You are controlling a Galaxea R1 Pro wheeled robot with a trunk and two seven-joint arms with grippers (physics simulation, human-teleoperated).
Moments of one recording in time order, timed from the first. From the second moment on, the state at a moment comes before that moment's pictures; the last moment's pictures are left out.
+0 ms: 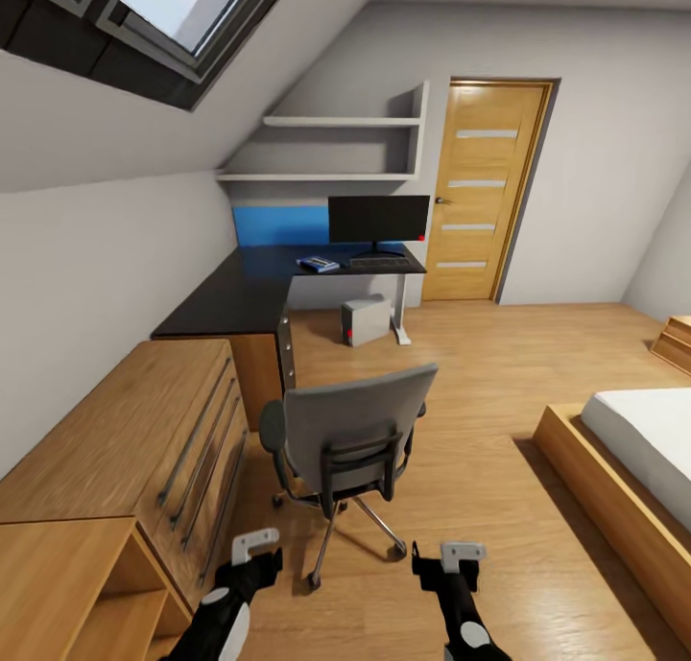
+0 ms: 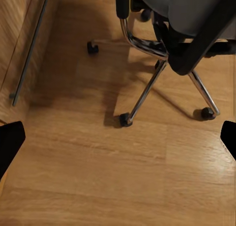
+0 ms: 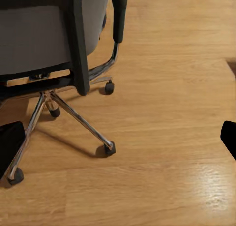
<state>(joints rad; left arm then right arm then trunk) -0.35 -0.17 0.16 -0.71 -0.02 0.13 0.09 -0.42 0.08 0.17 -0.38 -0.04 -0.38 -0.23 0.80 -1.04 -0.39</state>
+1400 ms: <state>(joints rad) -0.36 -0.17 -0.10 -0.88 0.00 0.13 0.09 -0.45 0.17 0.21 -0.48 -0.03 -0.35 -0.22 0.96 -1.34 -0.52</state>
